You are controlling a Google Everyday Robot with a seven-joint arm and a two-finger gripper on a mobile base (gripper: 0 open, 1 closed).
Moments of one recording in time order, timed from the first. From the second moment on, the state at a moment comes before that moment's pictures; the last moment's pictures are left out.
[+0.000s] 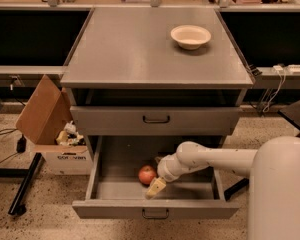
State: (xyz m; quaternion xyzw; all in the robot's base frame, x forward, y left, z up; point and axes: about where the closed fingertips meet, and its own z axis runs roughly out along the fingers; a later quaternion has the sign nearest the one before) arm 0.578 -0.026 0.385 -0.56 0.77 0.20 0.24
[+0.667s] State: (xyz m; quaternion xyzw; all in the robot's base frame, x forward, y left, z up) arm 0.585 -0.023 0.370 -0.53 0.76 0.24 0.28
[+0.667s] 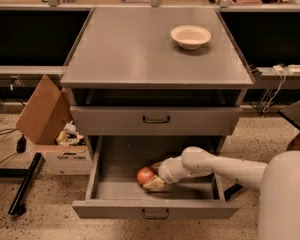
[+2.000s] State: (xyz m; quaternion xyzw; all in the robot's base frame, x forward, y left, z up) arm 0.544 -0.060 0.496 -0.53 0.69 0.28 0.41
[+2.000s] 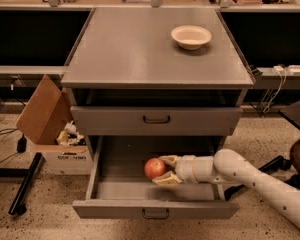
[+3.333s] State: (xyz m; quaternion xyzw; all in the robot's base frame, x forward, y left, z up) arm 0.513 0.002 0.662 -0.62 0.61 0.23 0.44
